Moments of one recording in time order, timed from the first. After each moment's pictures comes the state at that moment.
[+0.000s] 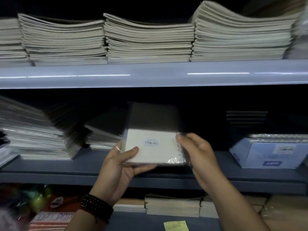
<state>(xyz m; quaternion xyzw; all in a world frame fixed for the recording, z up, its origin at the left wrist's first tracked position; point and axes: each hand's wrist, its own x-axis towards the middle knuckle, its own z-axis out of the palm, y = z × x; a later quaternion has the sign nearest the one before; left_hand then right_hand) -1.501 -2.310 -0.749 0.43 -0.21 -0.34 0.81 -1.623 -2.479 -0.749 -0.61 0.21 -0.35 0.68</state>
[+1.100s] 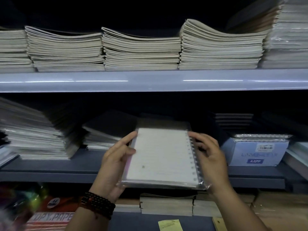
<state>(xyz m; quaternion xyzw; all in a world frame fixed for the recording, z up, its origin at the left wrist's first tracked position) -1.528 -2.308 -0.734 0.48 -0.20 -0.30 0.80 -1.675 -2.486 -0.753 -0.65 0.22 -0.46 0.57</state>
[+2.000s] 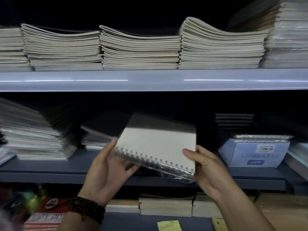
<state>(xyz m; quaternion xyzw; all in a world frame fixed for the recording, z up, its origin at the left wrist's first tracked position) -1.516 -2.299 -0.741 0.38 -0.17 -0.40 0.82 -1.680 -2.485 -0.747 -0.48 0.20 -0.26 0.81</state>
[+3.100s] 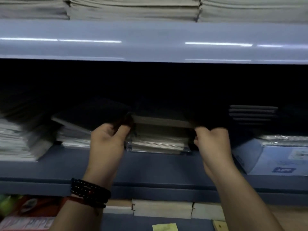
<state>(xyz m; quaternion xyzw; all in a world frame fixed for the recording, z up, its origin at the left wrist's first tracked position) -1.469 -2.380 -0.748 0.60 -0.23 -0.06 0.76 -1.607 -2.534 -0.741 -0.59 0.32 -0.46 0.57</state>
